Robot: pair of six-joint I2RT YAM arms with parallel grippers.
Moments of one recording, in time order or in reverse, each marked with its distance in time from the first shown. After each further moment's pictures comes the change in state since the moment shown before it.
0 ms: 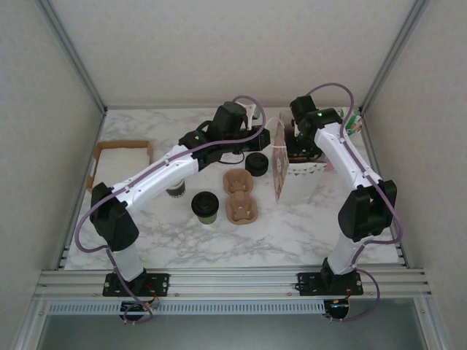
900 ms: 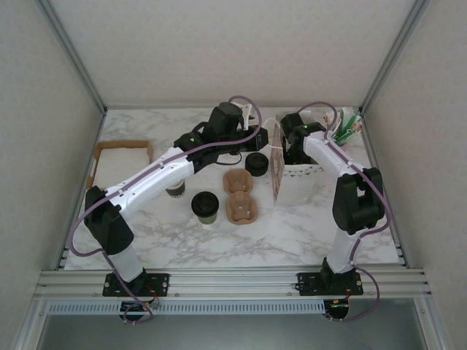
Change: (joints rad) left arm 0.000 -0.053 -0.047 0.023 -0.018 -0.014; right arm 0.028 0.081 -0.188 0.166 -0.075 0.029
